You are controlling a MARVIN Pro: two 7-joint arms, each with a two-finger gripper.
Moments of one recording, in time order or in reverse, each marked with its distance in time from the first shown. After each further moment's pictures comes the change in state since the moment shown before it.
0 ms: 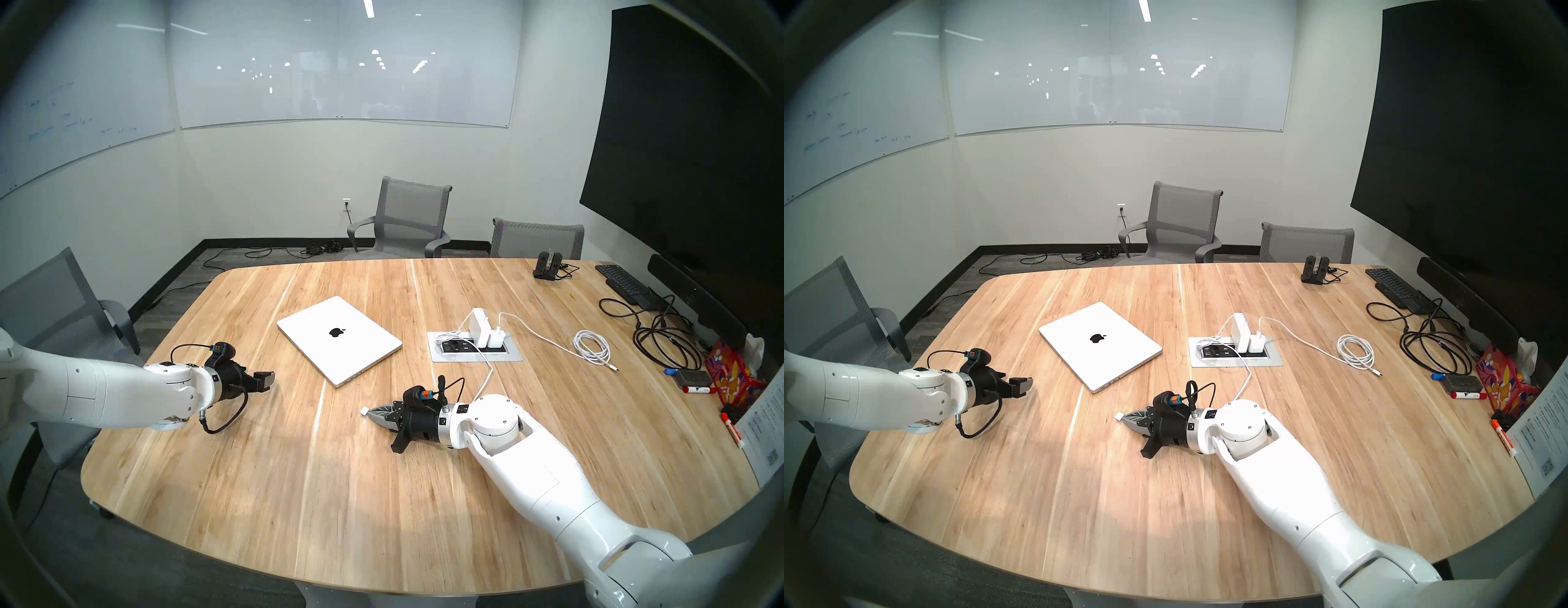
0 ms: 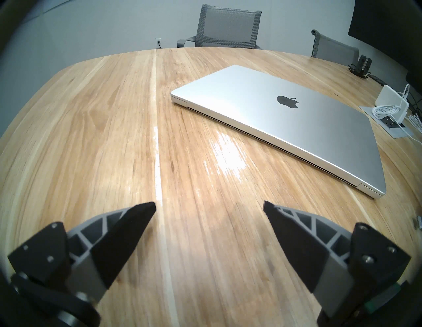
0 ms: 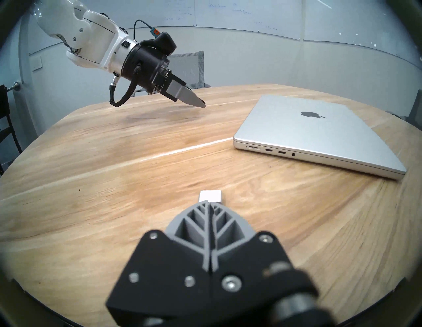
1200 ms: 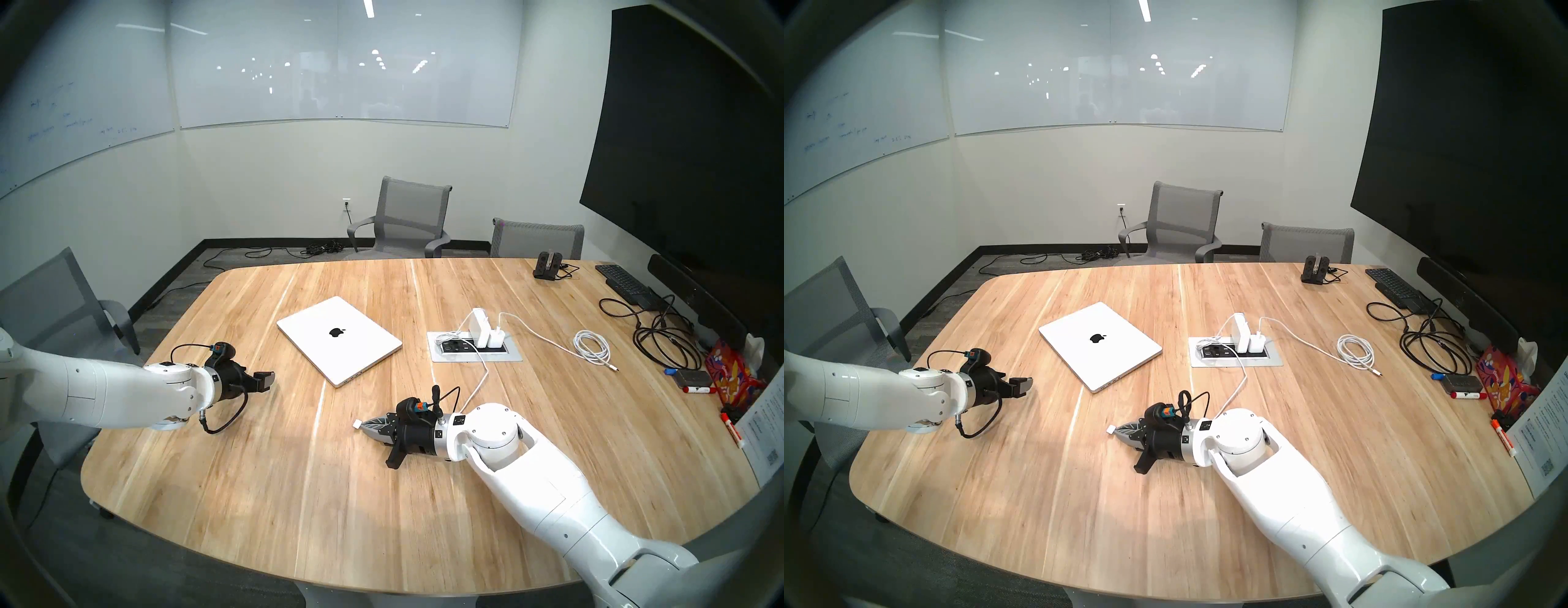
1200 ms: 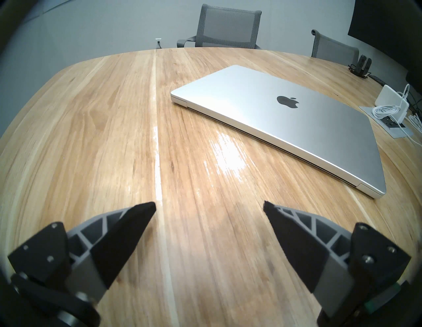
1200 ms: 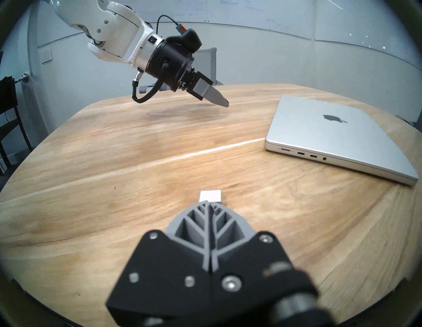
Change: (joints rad) left arm 0.000 0.000 0.000 0.000 0.000 0.000 0.000; right arm -0.061 0.044 -0.041 -0.123 -0.007 0.048 -0.011
